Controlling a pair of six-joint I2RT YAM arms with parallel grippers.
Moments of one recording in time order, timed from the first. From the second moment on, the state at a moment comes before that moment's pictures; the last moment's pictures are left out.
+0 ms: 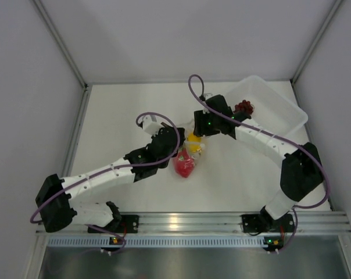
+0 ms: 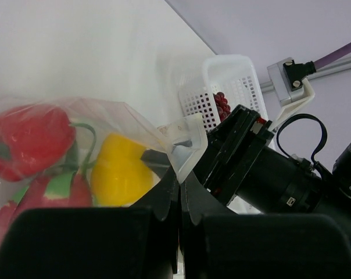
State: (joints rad) left arm -0.98 1.25 0.92 -0.02 -0.73 -1.20; right arm 0.60 1.62 1.28 -0.46 -0.03 0.34
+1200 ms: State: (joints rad) left arm -0.96 1.42 0.93 0.00 -0.64 -1.05; right arm 0.72 1.75 1.09 -0.25 0.14 0.50
